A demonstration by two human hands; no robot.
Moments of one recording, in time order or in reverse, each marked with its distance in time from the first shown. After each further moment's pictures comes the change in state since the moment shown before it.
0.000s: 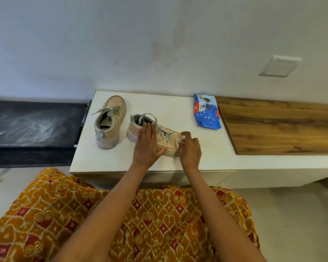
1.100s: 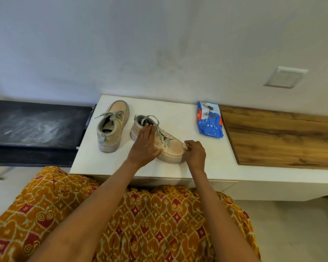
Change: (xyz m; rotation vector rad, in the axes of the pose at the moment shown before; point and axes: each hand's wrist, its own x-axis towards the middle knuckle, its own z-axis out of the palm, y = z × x) left_hand 0.017 -0.021 -0.007 -0.092 -0.060 0.100; right_hand 0.027 0.022 0.000 0.153 -0.090 0.082
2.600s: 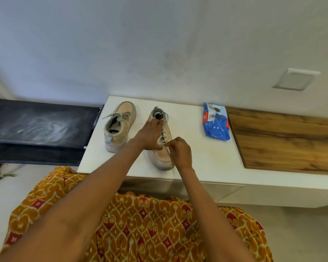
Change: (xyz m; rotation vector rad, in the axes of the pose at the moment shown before) left_hand 0.038 -0.001 -0.052 0.090 -0.326 0.003; right_hand -0.004 -0.038 0.036 -0.133 -0.107 -0.380
